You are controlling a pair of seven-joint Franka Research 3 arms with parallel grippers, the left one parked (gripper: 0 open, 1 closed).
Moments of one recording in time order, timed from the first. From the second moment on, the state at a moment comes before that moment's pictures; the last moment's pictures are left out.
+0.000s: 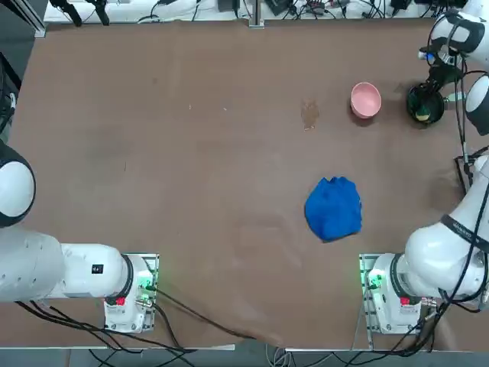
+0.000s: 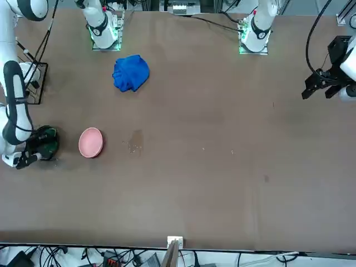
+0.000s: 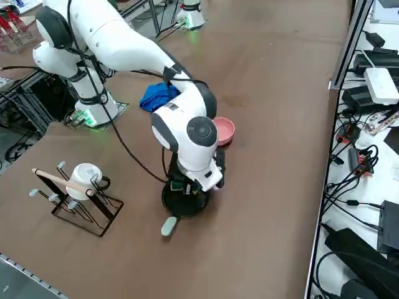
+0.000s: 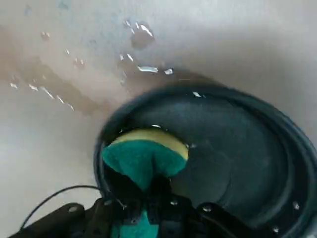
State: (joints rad) arm -0.37 0.79 -0.04 -1.45 0.01 1.89 -0.76
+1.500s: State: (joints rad) arm -0.42 0.79 -0.03 -1.46 -0.02 2.15 -0.87
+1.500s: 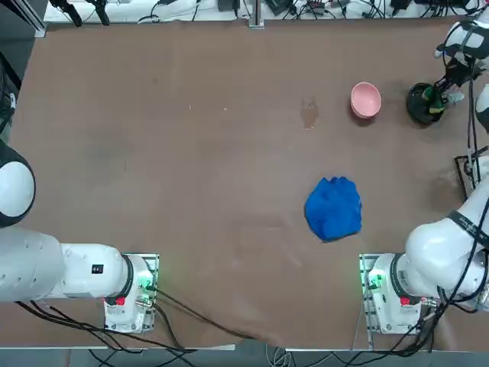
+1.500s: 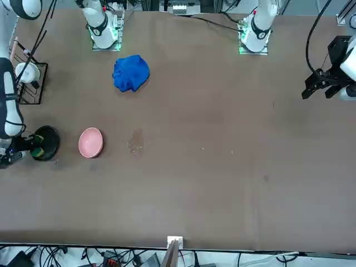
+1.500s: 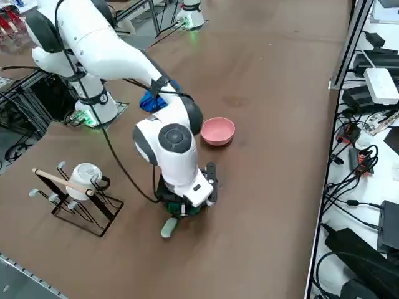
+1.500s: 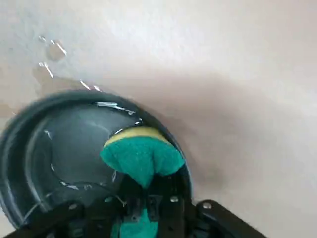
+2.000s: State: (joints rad) arm -0.36 0.79 -0.03 -1.45 -0.02 2.02 -0.83
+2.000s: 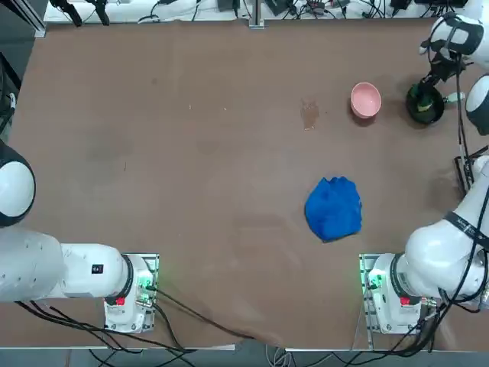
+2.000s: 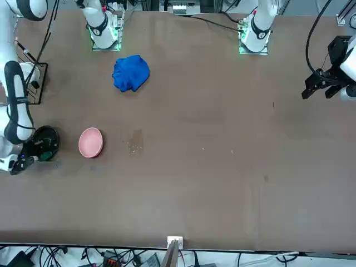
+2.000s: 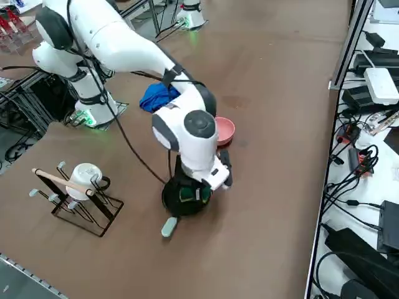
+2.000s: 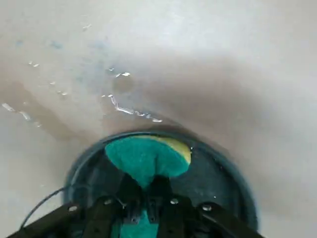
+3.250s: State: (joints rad) arm -0.46 0.78 -0.04 -1.44 -0.03 1.91 -0.91
